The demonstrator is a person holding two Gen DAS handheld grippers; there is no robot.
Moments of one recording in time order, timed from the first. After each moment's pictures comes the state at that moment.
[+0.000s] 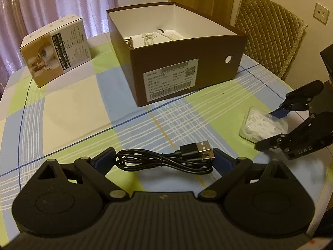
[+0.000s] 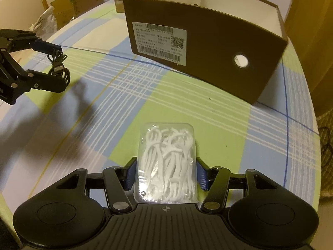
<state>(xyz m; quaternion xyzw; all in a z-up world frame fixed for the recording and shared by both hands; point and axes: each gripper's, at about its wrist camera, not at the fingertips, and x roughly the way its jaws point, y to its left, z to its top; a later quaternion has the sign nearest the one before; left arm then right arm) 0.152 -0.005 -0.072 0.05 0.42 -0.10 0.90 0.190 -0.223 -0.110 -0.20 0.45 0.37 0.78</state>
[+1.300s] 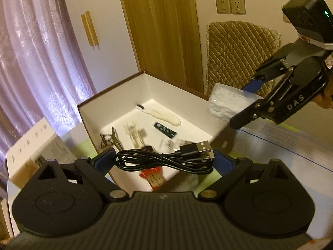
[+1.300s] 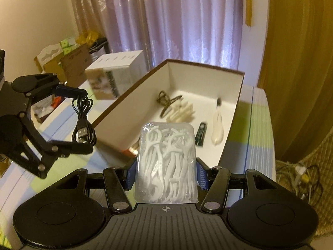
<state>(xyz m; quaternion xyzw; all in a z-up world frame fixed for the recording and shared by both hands) 0.278 -0.040 0.016 0.17 0.30 -0.18 0.92 0.316 -0.215 0.024 -0.11 0.37 0.38 0.84</state>
